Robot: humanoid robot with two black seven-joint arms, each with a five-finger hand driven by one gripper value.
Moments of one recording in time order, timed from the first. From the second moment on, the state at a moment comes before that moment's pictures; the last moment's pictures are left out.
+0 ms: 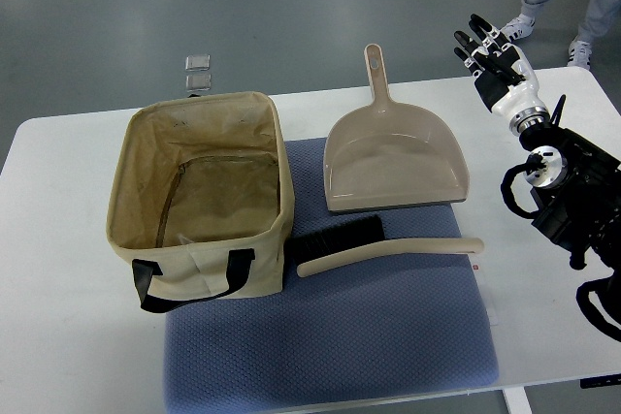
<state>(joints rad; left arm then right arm) 0.02 0.00 -0.15 -0.16 -0.06 -0.02 0.09 0.97 -0.01 0.42 -0.03 0.31 0.53 0.42</state>
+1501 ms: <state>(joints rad) 0.01 0.00 -0.15 -0.16 -0.06 -0.02 0.09 0.98 -0.26 0.30 0.31 0.12 0.33 0.44</state>
